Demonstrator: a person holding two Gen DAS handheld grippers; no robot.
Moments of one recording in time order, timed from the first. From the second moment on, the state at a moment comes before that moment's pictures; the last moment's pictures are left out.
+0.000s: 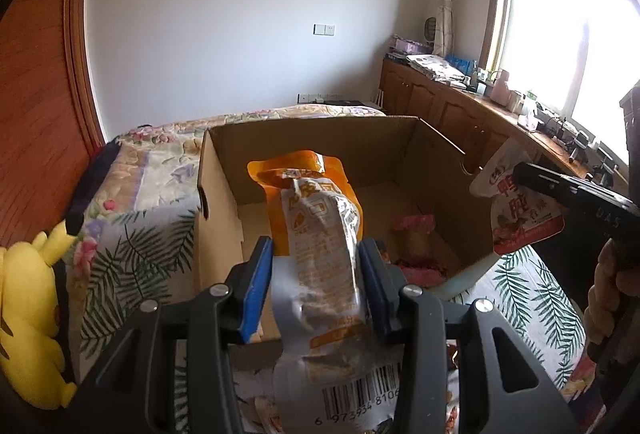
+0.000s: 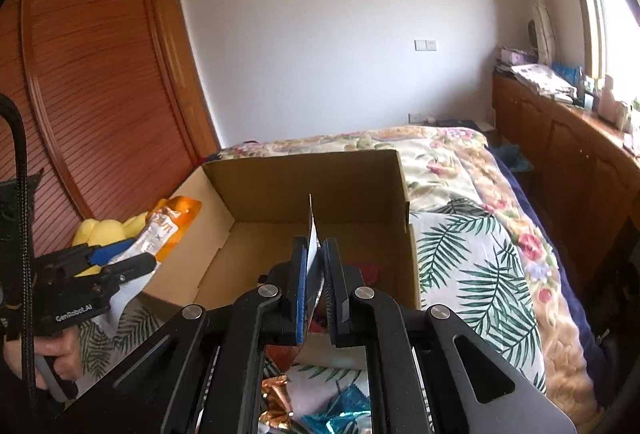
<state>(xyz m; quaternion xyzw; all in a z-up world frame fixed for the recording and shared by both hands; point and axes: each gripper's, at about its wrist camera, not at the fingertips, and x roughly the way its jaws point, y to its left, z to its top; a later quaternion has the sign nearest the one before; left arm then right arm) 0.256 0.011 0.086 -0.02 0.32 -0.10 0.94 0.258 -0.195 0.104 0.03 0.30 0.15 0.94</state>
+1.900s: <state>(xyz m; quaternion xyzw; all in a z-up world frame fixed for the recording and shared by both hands) 0.127 0.052 0.040 0.00 0.32 -0.12 0.94 0.124 -0.151 -0.002 0.02 0.37 0.23 0.90</state>
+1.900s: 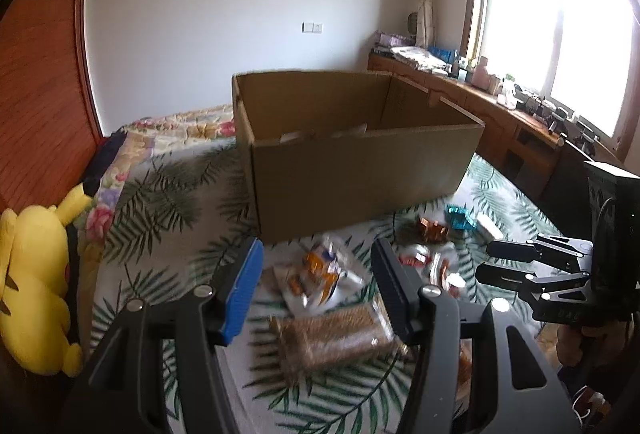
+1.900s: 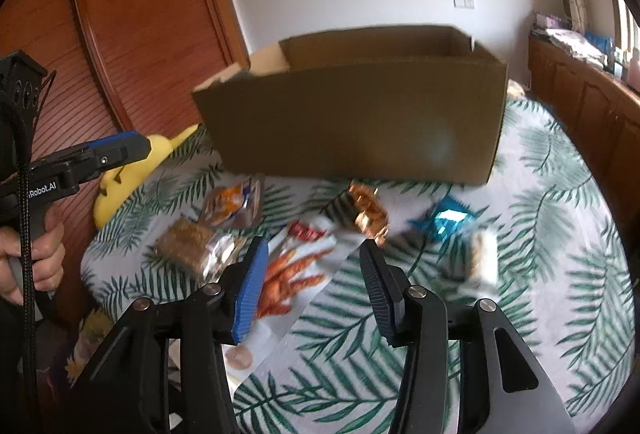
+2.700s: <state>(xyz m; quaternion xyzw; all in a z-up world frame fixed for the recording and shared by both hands) 0.113 0.051 -0.014 -0.01 0.35 -0.12 0.93 0.122 -0.101 -0.040 -0.03 0.41 0.22 0.88</state>
